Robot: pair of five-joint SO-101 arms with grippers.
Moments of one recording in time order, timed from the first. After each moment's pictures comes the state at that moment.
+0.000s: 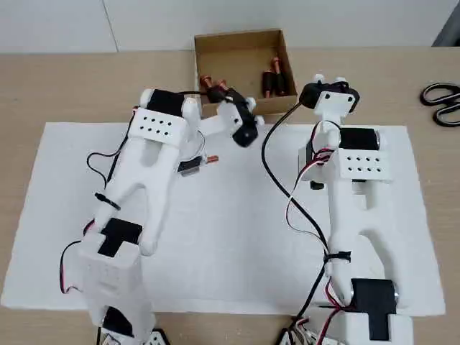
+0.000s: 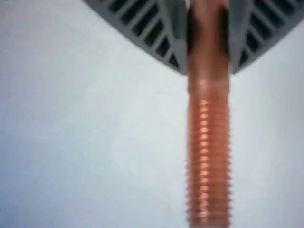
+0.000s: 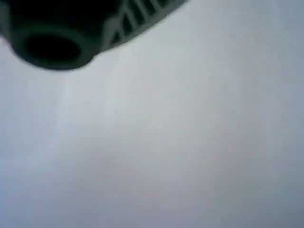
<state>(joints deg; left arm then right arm) 10.7 23.8 -22.8 98.7 -53.6 -1.3 -7.7 13.9 75.3 0.5</state>
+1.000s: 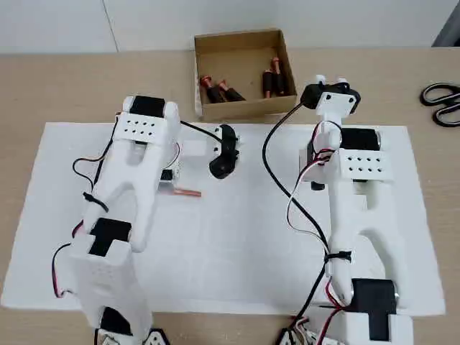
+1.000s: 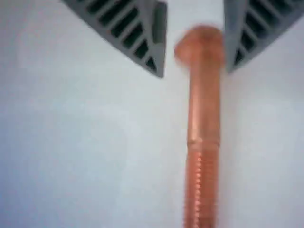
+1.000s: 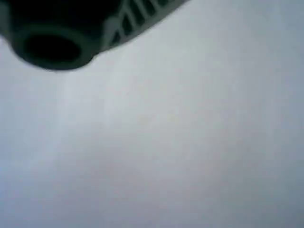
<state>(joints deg) 6.2 23.3 -14.7 98.8 -76.5 -0.9 -7.7 14.1 75.3 0.5</state>
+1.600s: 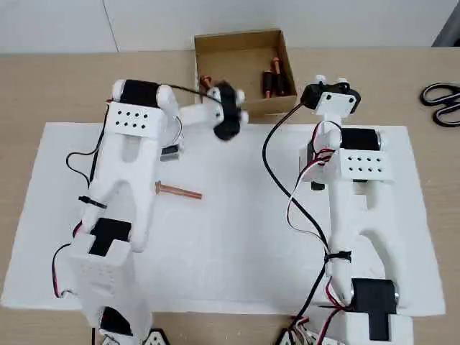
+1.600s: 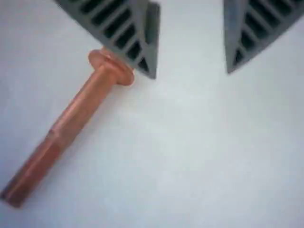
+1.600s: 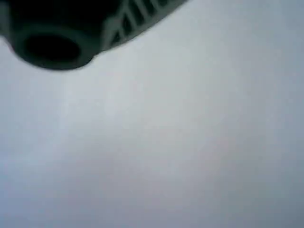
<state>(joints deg) 6.2 23.4 -30.3 98.2 -55.1 -0.9 -7.7 14.1 75.3 0.5</state>
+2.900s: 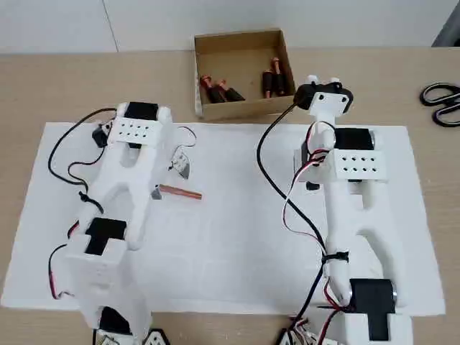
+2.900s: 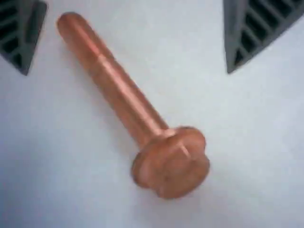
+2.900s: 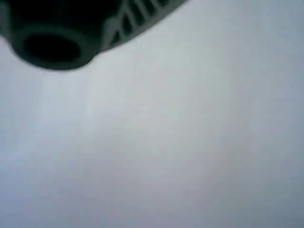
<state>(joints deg) 2.7 23.4 -9.8 96.7 60.4 -2.9 -7.7 14.1 75.3 0.5</state>
